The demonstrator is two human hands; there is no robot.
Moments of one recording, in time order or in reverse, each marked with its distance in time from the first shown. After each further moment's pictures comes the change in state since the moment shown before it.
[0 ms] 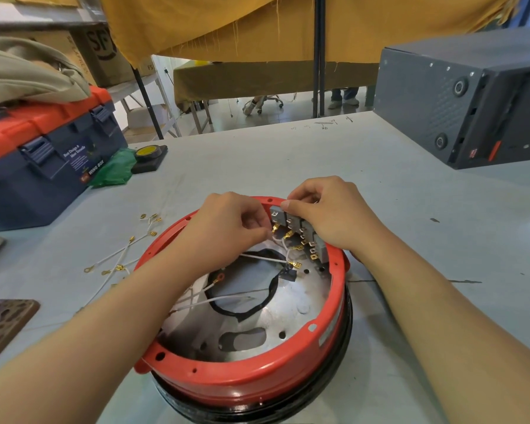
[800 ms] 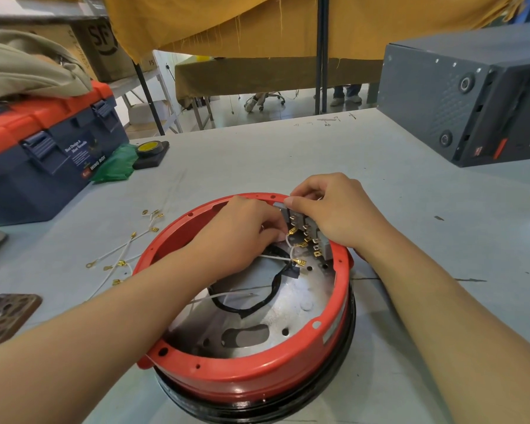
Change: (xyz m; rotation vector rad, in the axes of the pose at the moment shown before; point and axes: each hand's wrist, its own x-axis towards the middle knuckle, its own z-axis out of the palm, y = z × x) left_hand 0.006 -0.002 0.014 0.109 -0.070 0.187; right_hand -0.001 -0.001 0.000 -0.015 -0.013 0.002
